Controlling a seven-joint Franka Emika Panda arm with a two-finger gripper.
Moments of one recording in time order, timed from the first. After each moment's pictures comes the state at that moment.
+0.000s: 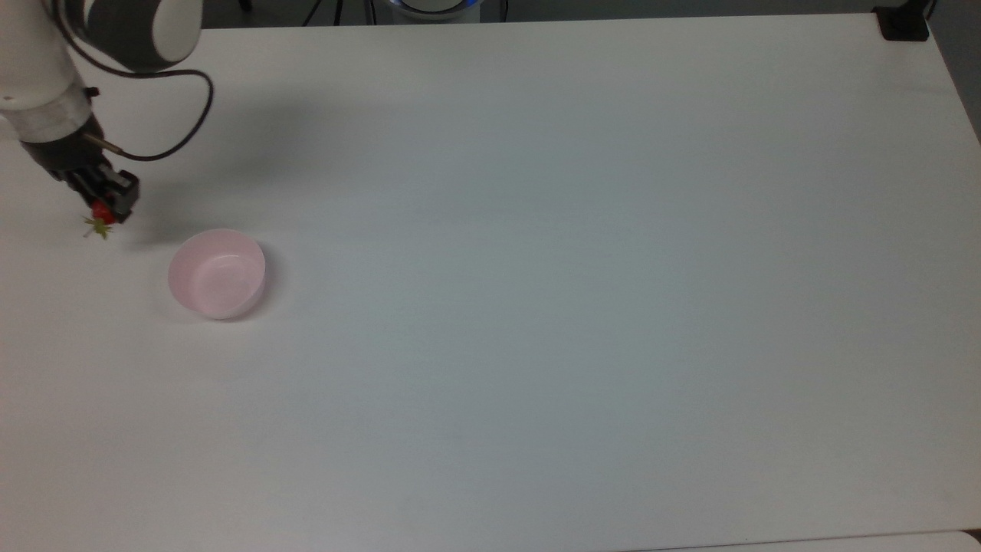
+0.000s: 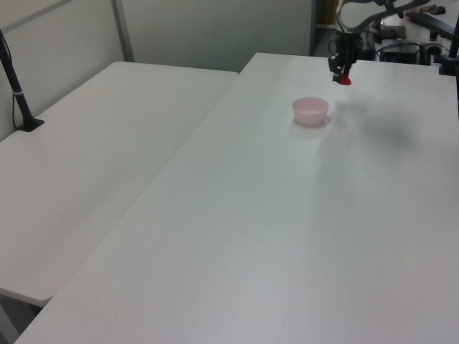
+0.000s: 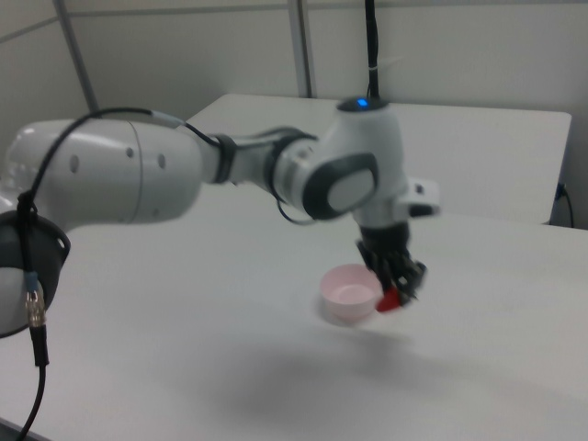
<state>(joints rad) -0.45 0.49 -0.03 -1.49 -0.06 2.09 -0.02</state>
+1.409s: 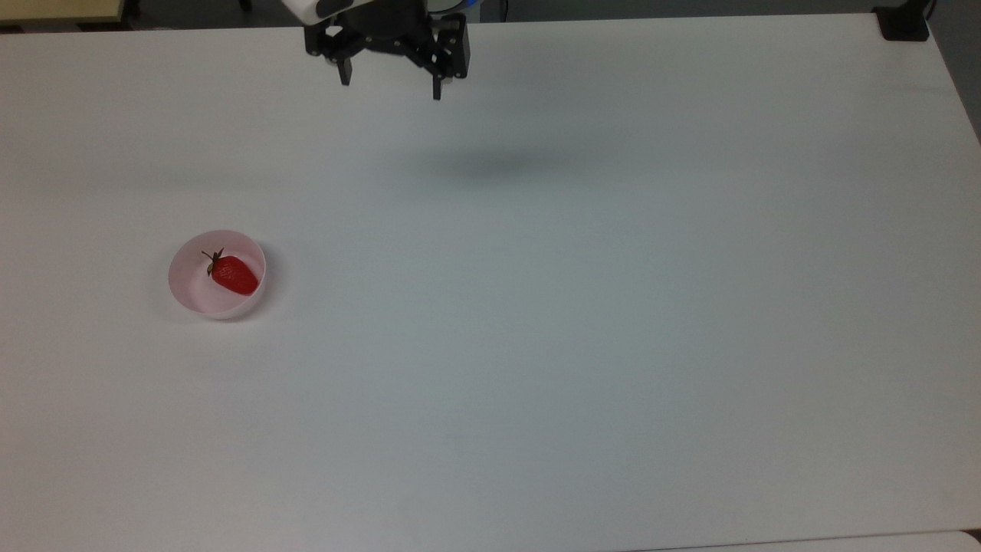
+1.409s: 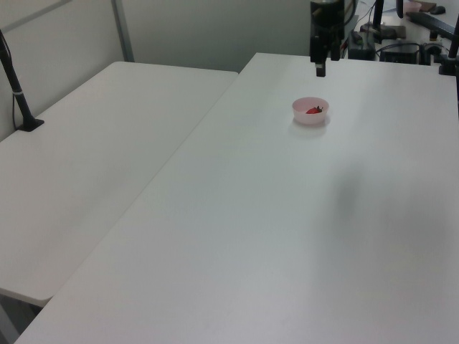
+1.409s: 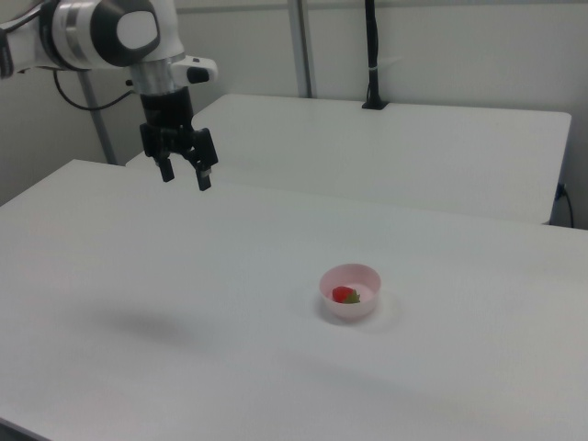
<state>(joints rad) 0.08 0.14 -0.03 -1.52 -0.06 1.59 0.16</state>
